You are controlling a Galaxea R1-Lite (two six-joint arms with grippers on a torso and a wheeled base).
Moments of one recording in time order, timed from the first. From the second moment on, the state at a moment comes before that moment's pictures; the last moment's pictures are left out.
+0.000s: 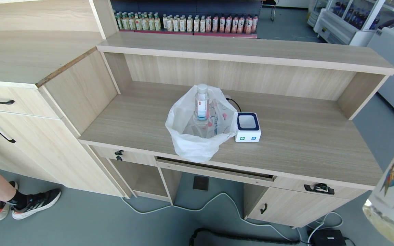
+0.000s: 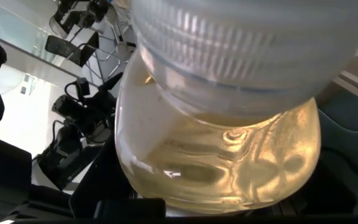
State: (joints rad) left arm 0.00 0.00 0.00 -0.06 0.05 0.07; right arm 0.52 0.96 -1.09 0.25 0.55 0.34
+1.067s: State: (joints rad) left arm 0.00 0.00 0.00 -0.06 0.05 0.07; right arm 0.10 1.20 -0.80 -0.51 -0.11 -0.26
